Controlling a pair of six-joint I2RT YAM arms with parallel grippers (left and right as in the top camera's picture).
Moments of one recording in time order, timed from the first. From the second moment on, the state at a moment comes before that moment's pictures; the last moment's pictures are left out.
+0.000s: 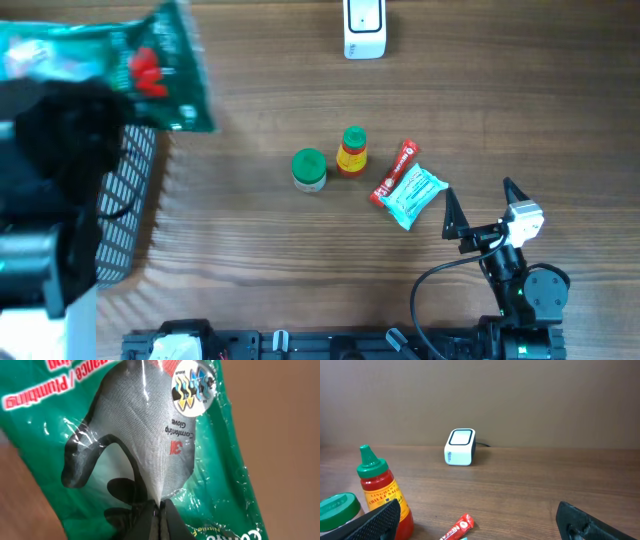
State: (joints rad) left arm -0.01 1.12 1.61 -0.96 -0.13 -1.25; right arm -0.03 0.01 0.01 0.01 -0.23 0.07
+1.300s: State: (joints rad) left arm -0.97 1.91 1.62 -1.18 -0.23 -2.09; right arm -0.03 0.01 0.01 0.01 -0.23 0.07
